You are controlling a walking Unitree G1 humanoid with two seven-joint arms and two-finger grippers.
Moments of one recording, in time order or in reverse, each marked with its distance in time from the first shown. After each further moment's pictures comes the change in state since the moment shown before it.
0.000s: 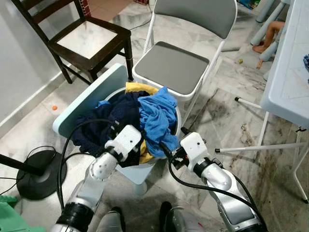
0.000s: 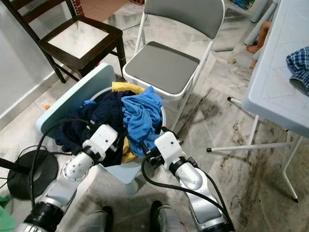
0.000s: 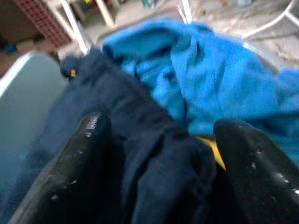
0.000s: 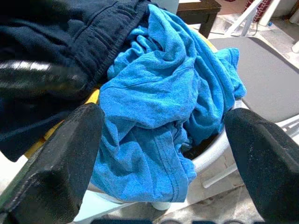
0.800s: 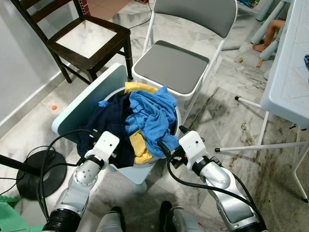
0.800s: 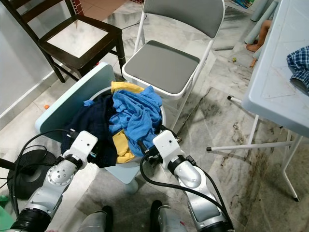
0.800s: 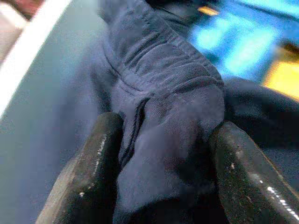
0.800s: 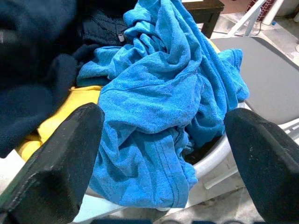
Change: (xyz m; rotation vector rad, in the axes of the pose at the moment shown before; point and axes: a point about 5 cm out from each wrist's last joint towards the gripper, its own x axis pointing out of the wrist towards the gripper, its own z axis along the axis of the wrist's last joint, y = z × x) left arm -0.017 0.045 -0.036 -0.053 0.156 0.257; right arm 0.003 0.001 0.003 -0.005 -0.004 0.014
